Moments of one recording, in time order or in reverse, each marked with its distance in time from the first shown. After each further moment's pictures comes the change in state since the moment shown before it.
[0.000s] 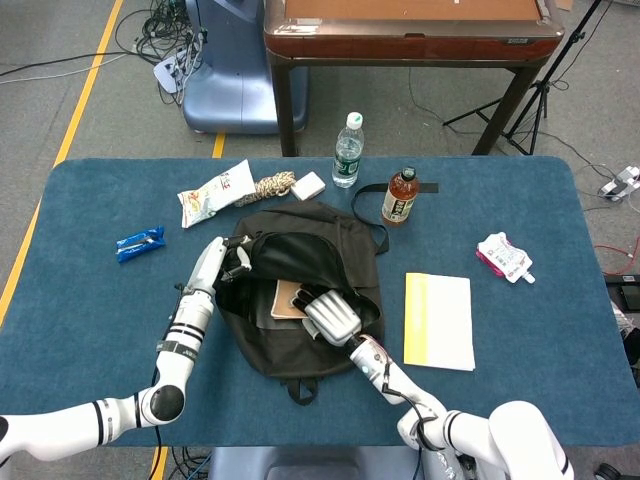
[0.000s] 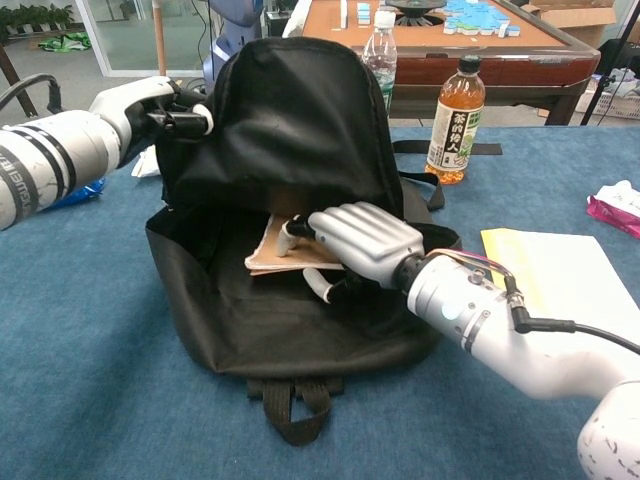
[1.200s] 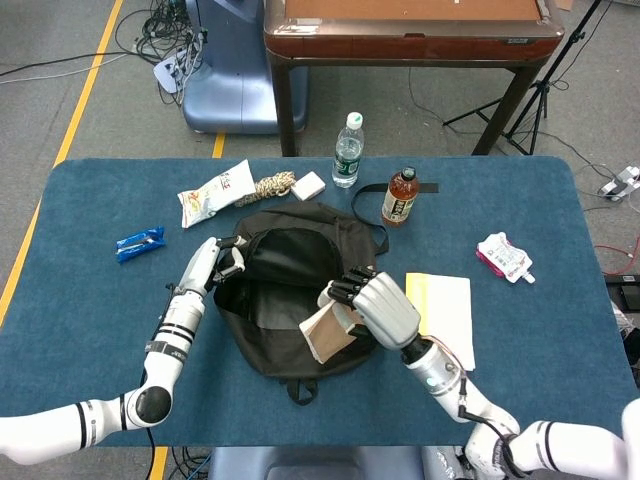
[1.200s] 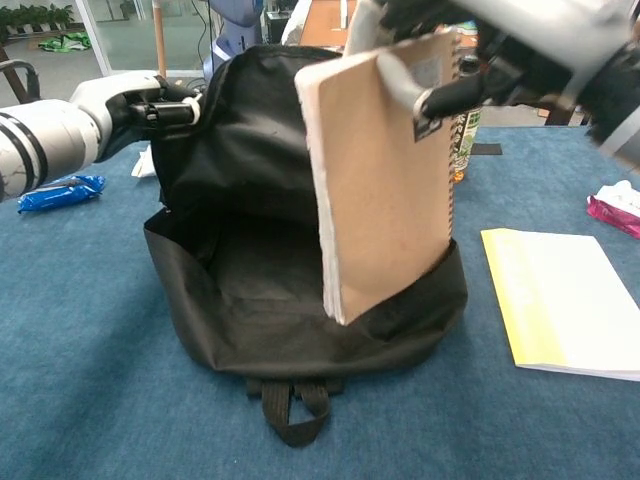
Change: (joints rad) left arm 0.018 0.083 0.018 -0.083 -0.022 -0.017 0.019; right arm -0.137 0.596 0.014 -0.831 -0.125 0.303 -0.008
